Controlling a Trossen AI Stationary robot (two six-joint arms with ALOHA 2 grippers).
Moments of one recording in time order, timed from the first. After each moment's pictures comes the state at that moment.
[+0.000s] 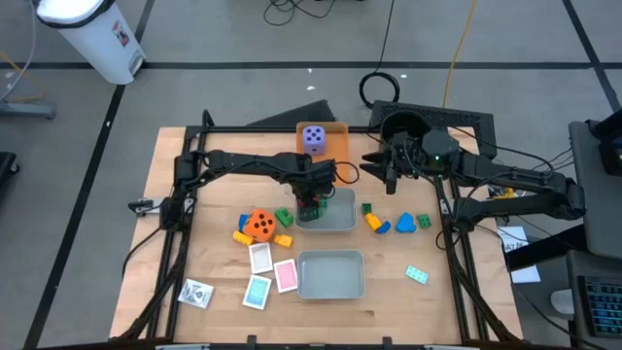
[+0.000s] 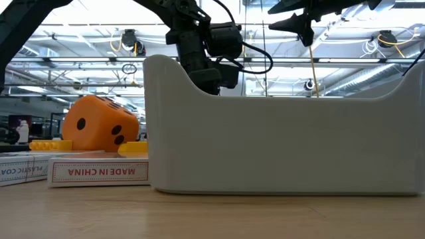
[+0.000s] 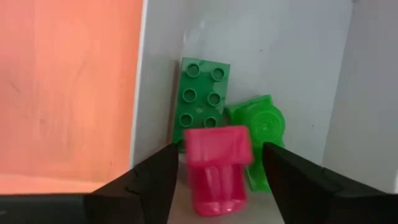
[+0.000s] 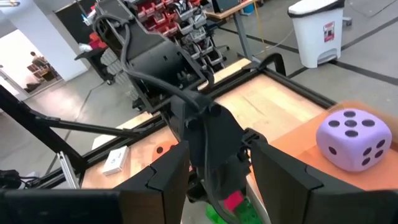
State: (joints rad) left arm 0.18 2.06 1.61 -0.85 0.08 0.05; right arm -0.28 0.91 0.82 -0.10 -0.10 0.41
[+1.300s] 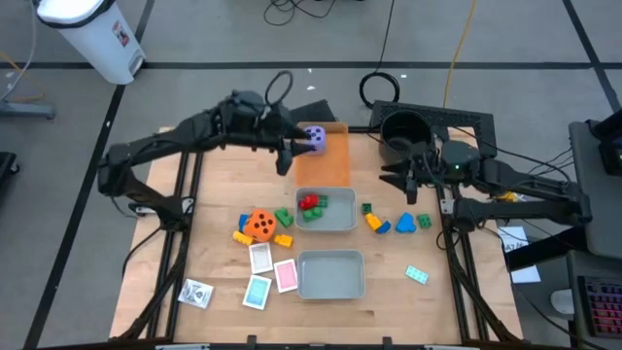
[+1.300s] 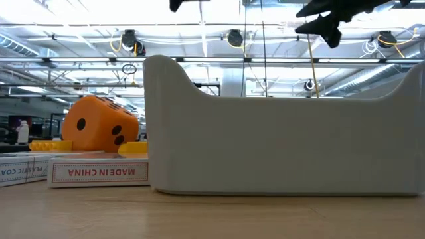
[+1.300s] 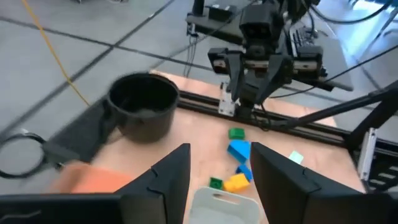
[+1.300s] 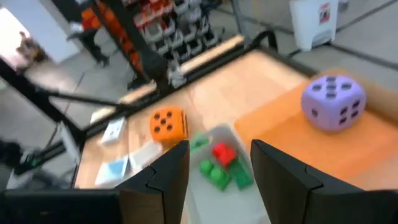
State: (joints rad) left arm 0.27 1.44 1.56 -0.47 0.16 -0.11; right arm -0.23 0.69 0.76 -0.36 -0.08 0.40
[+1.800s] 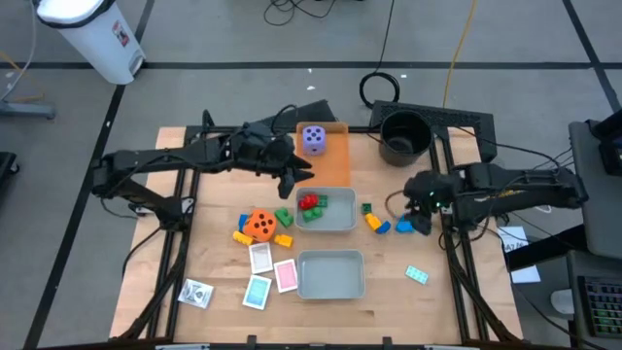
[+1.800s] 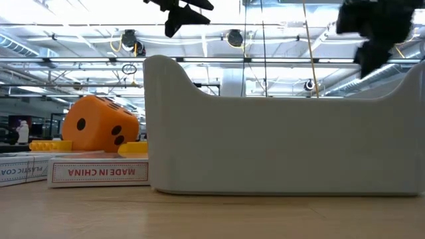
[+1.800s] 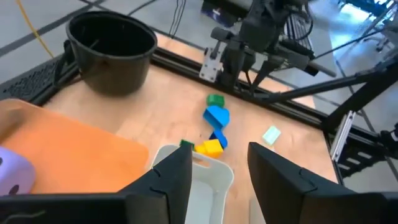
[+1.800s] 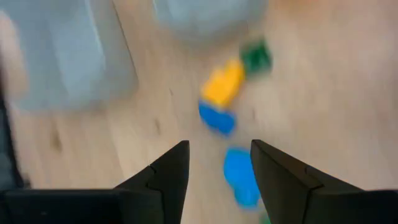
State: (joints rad) left arm 0.20 1.39 1.26 -0.28 0.16 -0.28; right arm -0.01 0.83 0.82 -1.06 -0.08 0.41
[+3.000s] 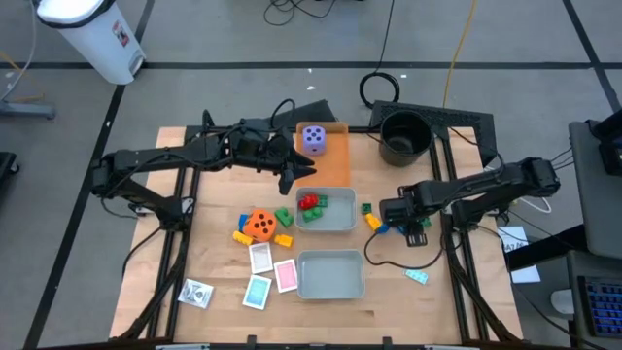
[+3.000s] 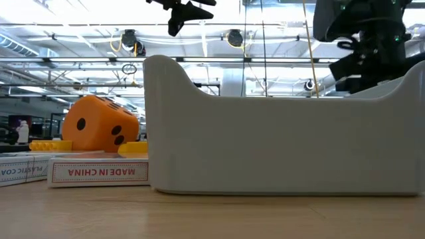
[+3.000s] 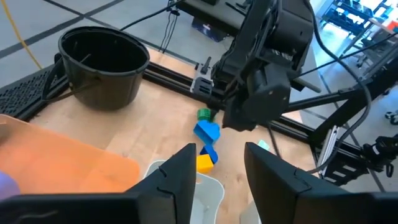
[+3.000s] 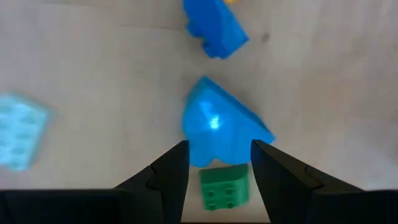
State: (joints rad) left arm 0.22 1.39 1.26 -0.21 0.21 -0.30; right arm 0.10 1.29 0.82 -1.15 0.05 0.04
